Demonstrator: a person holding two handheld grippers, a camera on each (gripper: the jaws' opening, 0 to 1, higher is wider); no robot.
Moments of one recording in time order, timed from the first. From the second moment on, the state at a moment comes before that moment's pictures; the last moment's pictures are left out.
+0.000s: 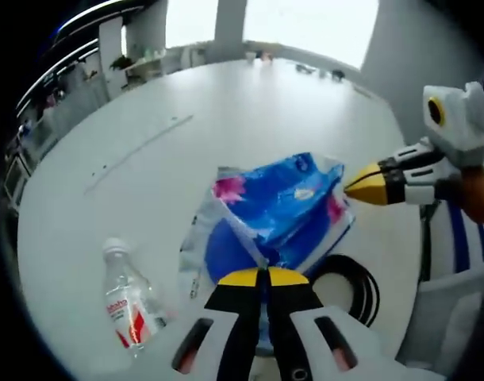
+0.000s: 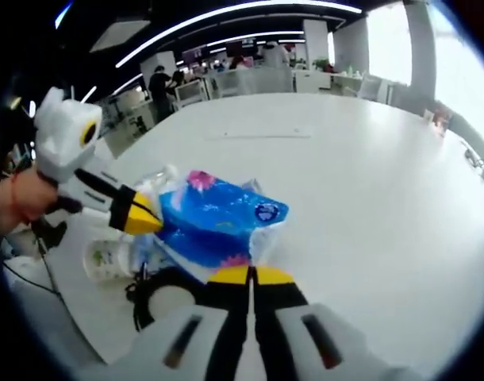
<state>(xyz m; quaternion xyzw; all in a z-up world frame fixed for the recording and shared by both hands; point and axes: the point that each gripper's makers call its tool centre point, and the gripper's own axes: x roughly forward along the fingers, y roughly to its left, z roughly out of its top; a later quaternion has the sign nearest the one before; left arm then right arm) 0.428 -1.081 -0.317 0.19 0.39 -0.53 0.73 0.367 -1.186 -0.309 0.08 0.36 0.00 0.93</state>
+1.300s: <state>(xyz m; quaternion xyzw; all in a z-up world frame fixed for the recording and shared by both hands) 0.417 -1.135 -0.241 0.18 0.36 -0.56 0.73 0.366 -1.244 -0.225 0.08 0.30 0.00 0.95</state>
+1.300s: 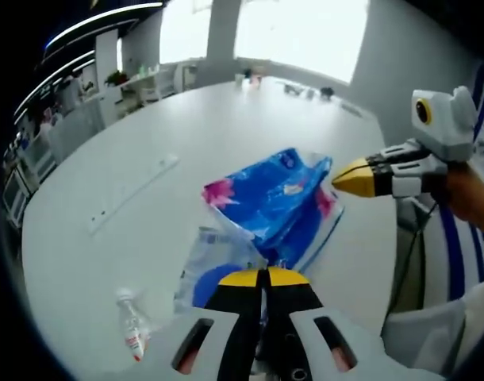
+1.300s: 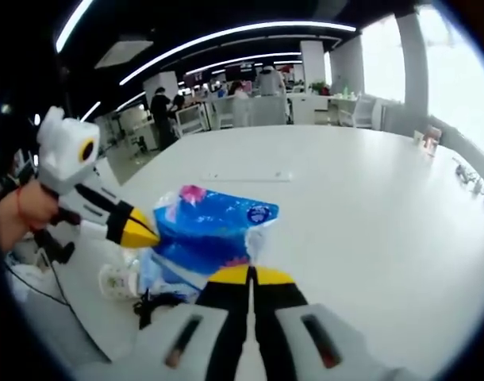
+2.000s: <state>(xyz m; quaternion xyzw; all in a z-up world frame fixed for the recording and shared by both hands) 0.424 -1.199 -0.223 0.18 0.35 -0.57 0.73 0.377 -1.308 -0.208 0.06 0.30 -0.02 0.95</state>
